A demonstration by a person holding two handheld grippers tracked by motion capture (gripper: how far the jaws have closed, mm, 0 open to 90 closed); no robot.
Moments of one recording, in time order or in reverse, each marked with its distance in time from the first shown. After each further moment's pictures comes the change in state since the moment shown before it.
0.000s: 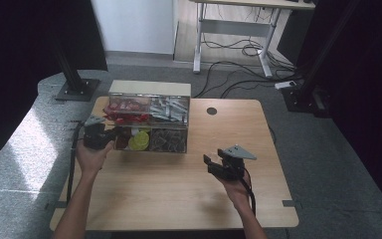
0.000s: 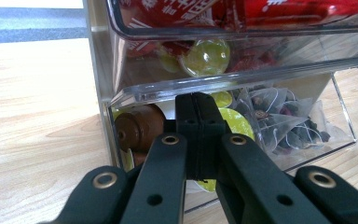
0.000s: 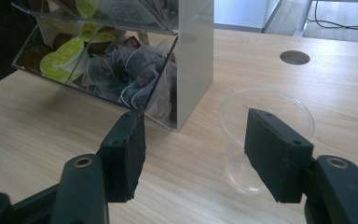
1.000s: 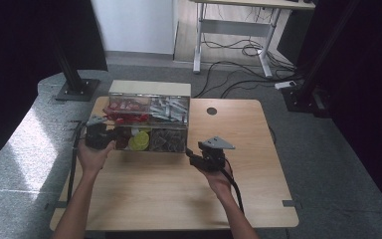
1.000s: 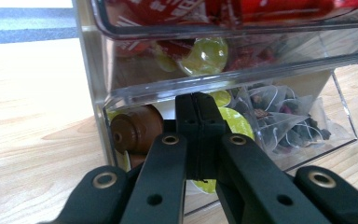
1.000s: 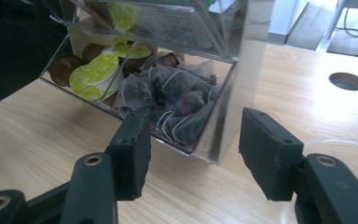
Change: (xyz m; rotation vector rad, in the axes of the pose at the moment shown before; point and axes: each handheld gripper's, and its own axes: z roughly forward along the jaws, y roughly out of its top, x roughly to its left) left arm -0.001 0.000 0.004 0.005 -0.014 0.014; right arm 0.037 0.023 0.040 0.003 0.068 -0.039
